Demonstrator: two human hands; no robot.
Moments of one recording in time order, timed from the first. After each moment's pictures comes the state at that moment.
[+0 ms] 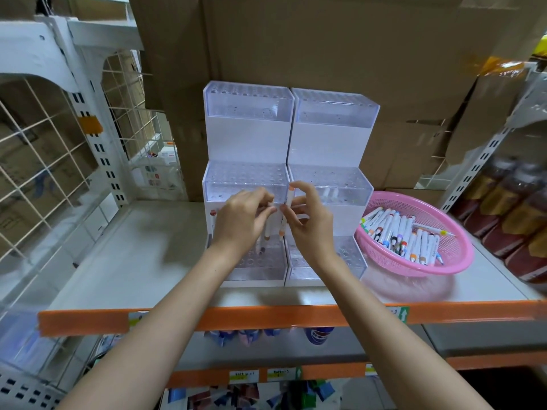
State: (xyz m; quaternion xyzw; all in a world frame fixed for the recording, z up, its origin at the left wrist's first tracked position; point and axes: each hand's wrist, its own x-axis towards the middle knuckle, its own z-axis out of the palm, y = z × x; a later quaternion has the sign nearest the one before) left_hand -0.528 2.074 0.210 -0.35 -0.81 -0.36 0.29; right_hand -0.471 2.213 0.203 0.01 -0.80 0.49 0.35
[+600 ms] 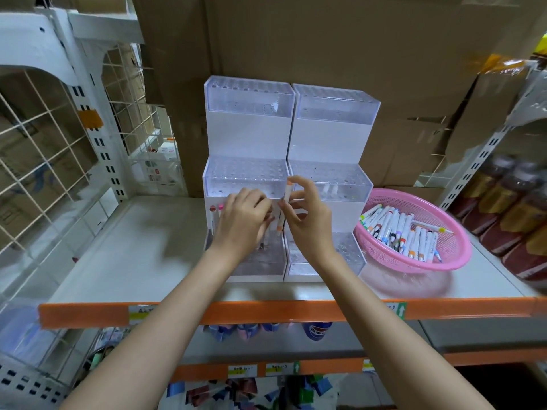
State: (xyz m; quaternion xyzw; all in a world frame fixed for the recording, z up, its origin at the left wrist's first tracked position) left_hand -0.523 2.072 0.201 -0.39 -0.83 -0.20 0.33; right_hand -0.468 2.207 0.207 0.01 -0.80 0.49 0.35
